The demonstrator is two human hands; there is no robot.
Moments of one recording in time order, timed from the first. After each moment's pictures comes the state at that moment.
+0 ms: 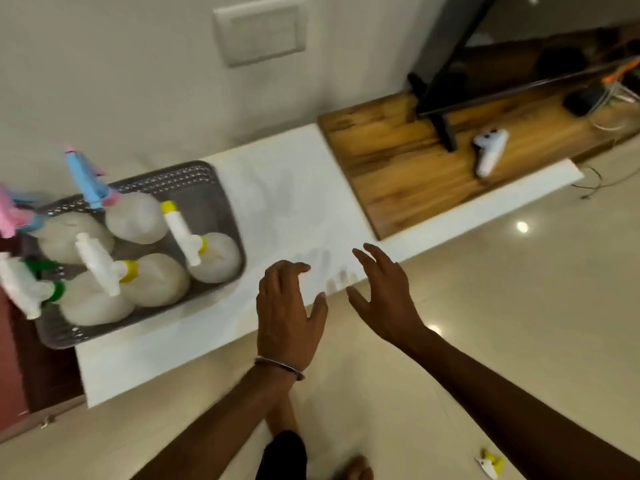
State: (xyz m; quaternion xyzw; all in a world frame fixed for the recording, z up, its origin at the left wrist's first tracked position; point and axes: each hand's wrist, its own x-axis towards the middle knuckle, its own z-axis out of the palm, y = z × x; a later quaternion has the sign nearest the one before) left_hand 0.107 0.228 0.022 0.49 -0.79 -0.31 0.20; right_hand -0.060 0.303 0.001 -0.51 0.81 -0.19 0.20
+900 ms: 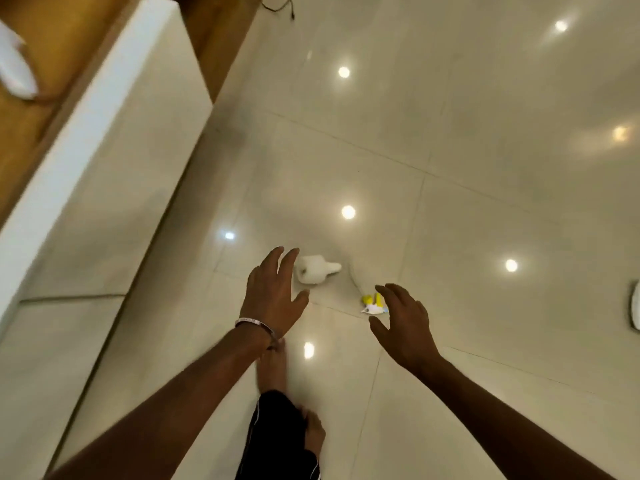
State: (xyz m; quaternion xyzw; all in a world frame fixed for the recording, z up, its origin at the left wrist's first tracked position) left_hand -0.173 0.577 -0.099 0.04 -0.94 -0.30 -0.17; right_hand -0.154 0.830 -0.085 -0.02 0.96 -0.17 0.23
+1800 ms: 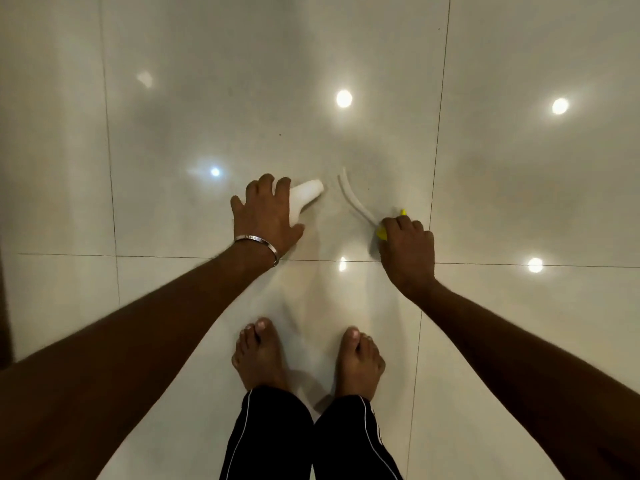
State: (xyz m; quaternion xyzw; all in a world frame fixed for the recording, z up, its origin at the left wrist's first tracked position) left_hand -0.258 0.677 -0.443 -0.10 -0.96 -0.05 -0.26; right_hand -0.168 0.913 -0.458 0.08 0.96 -0.03 0.26
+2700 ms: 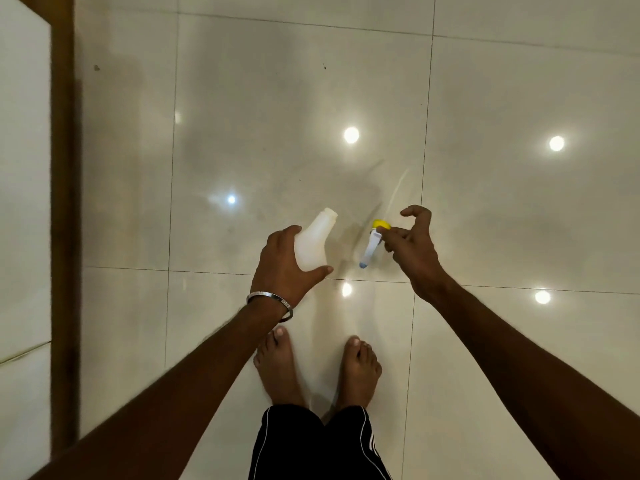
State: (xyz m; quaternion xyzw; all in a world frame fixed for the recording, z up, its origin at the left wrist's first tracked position) left_hand -0.221 0.669 -0.325 0.07 -0.90 -0.34 -0.26; right_hand -0.224 0.898 -0.314 0.35 0.70 -0.58 0.20
